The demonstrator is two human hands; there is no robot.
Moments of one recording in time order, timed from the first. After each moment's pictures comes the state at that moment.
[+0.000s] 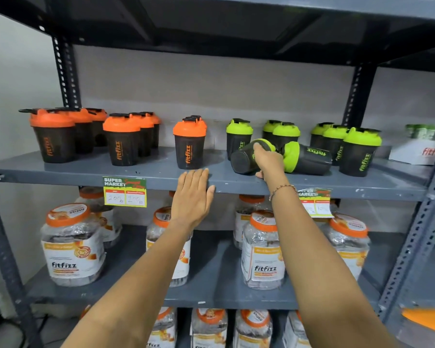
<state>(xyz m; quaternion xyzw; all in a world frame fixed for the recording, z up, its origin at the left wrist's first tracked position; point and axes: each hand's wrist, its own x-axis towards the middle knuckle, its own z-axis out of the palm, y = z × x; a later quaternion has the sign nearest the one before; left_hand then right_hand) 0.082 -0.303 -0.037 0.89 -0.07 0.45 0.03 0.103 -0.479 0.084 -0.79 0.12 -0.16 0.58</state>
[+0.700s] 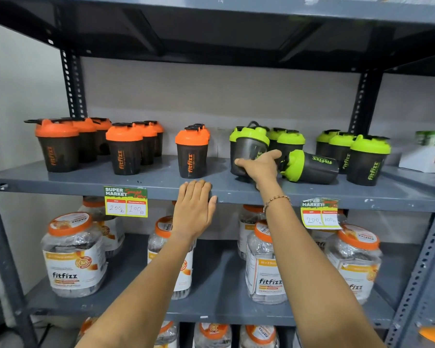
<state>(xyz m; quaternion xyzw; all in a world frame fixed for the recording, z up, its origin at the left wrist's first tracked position) 0.089 -0.302 -0.043 0.86 -0.08 0.50 0.02 0.118 -0.461 0.079 -0.81 0.06 -0.22 0.54</state>
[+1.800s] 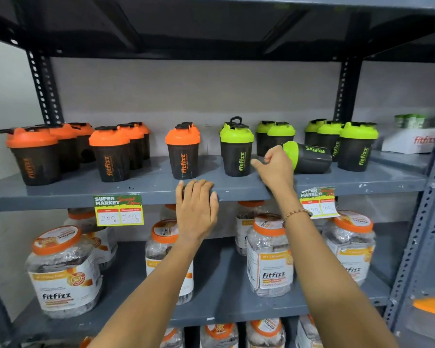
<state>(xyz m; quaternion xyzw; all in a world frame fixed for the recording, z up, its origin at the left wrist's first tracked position) 0.091 -0.314 -0.042 0.82 -0.10 0.55 0.13 0.105 -0.497 0.057 -0.84 0.01 -0.38 0.40</state>
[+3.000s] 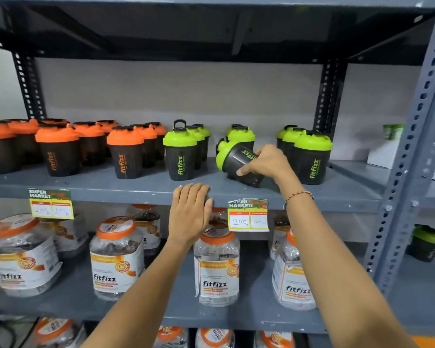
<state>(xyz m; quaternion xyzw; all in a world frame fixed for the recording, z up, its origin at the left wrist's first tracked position) 0.105 -0.471 -0.041 0.84 -0.07 0.54 0.02 0.131 -0.662 0.108 -0.93 -0.07 -0.16 0.33</state>
